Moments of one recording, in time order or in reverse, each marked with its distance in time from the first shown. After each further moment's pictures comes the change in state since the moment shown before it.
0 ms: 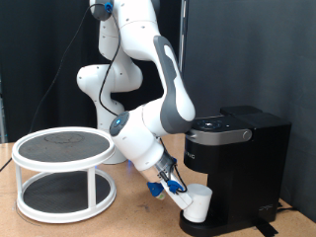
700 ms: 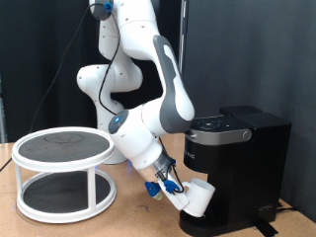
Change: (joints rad) arm 0.001 -0.001 -0.001 0.000 -0.004 0.034 0.015
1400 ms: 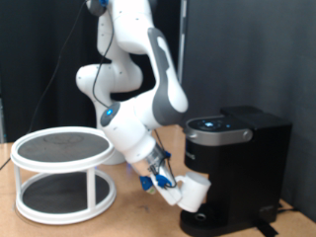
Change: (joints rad) arm 0.000 -0.043 -0.041 -0.014 -0.059 -0.051 0.075
